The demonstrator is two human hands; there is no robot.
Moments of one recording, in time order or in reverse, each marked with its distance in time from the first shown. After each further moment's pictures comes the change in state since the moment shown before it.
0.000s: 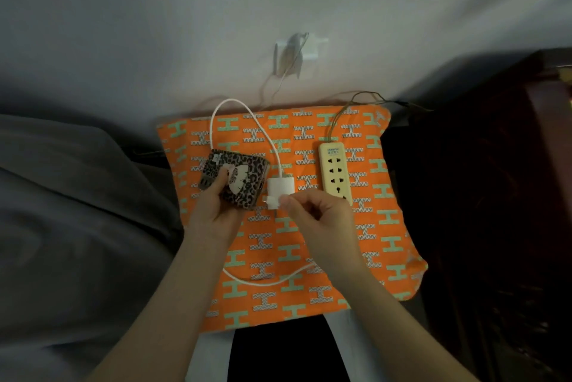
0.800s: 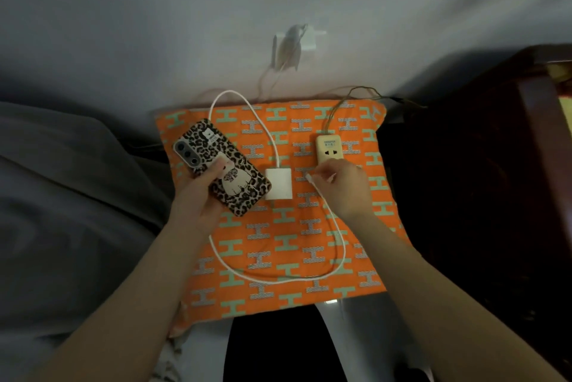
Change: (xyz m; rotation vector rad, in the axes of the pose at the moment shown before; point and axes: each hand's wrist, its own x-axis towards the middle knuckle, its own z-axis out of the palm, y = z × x) left_hand 0.010 0.015 -0.025 0.311 -0.040 0.204; right_hand 0.065 0.055 -0.033 -0.674 0.118 -0.073
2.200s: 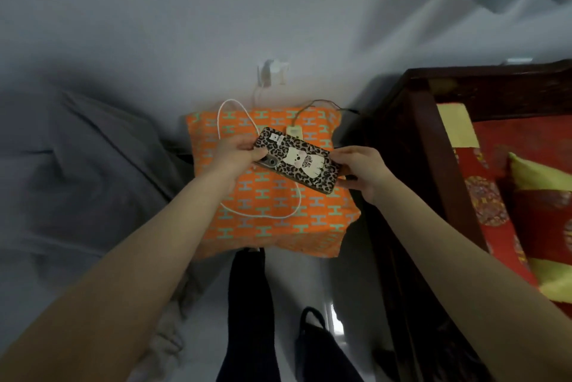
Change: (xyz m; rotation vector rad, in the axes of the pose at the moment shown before) left_hand -0.210 -0.017 0.090 0.854 -0.043 0.251; right_hand -0.153 -0.017 -0.210 0.793 -0.229 0.429
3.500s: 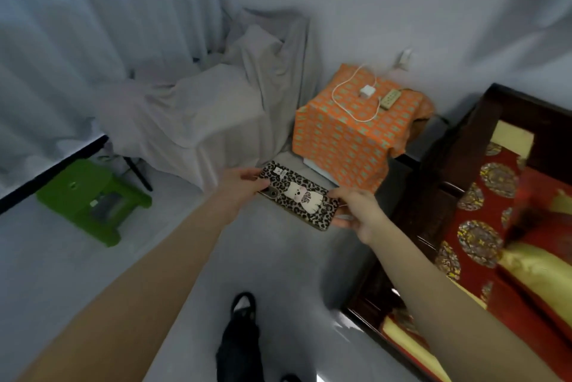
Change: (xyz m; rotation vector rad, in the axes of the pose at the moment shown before) left_hand -0.700 -0.294 0.168 -0.357 0.667 0.002; right_hand -0.441 0.350 -0.214 -0.305 -0.580 -0.055
